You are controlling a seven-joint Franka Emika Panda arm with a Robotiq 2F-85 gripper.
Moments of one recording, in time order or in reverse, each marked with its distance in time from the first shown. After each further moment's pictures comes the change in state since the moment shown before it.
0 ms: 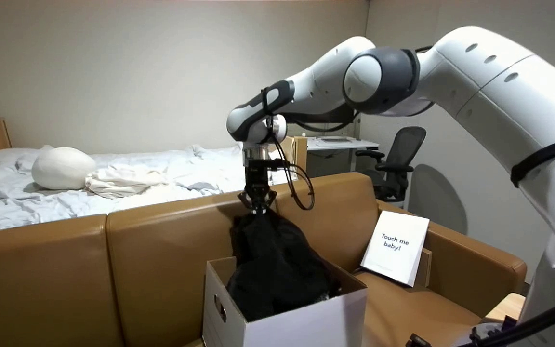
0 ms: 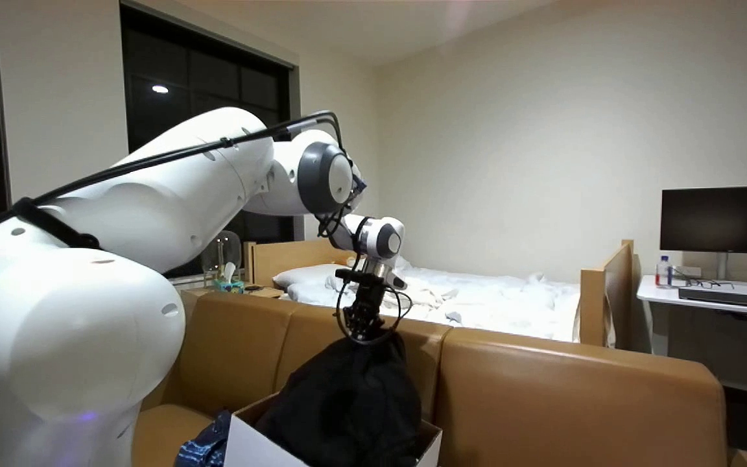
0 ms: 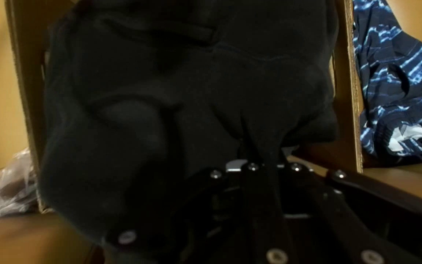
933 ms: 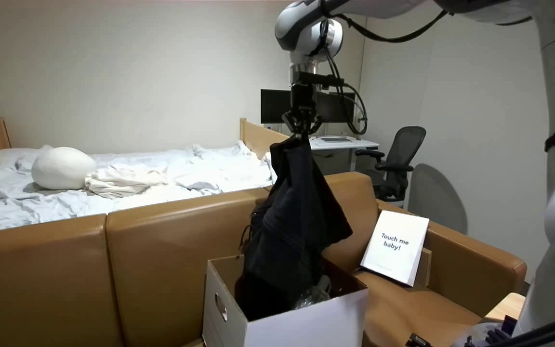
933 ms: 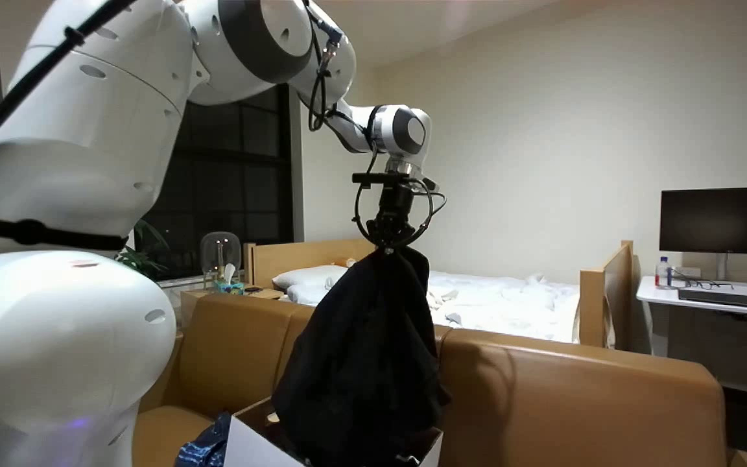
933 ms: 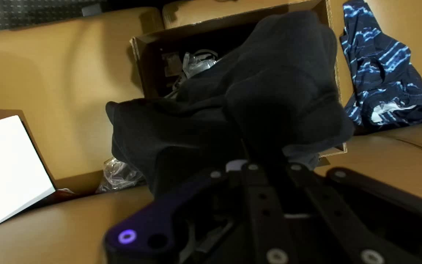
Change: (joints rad) arm -0.092 -0.555 -0.110 -0.293 0.005 -0.162 -0.059
